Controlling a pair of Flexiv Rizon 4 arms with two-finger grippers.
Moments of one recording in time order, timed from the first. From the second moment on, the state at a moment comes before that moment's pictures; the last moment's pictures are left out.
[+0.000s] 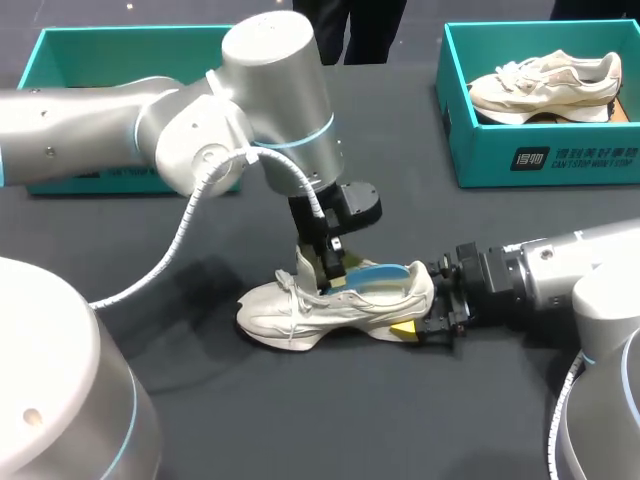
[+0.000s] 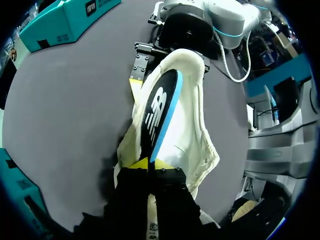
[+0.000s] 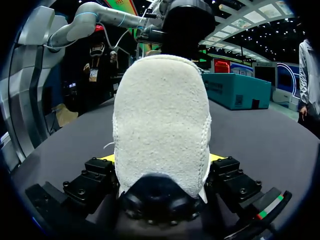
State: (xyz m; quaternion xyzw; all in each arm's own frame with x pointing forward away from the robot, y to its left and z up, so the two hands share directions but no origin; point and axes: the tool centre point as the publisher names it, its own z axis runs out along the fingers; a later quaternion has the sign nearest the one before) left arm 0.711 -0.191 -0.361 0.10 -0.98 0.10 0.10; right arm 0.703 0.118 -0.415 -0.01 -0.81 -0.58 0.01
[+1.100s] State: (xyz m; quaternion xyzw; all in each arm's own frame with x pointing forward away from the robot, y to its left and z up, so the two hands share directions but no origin) left arm 0.706 -0.210 -0.328 0.11 -0.98 0.17 0.06; right arm 0.703 0.118 -0.415 -0.01 -0.81 -0.58 0.01
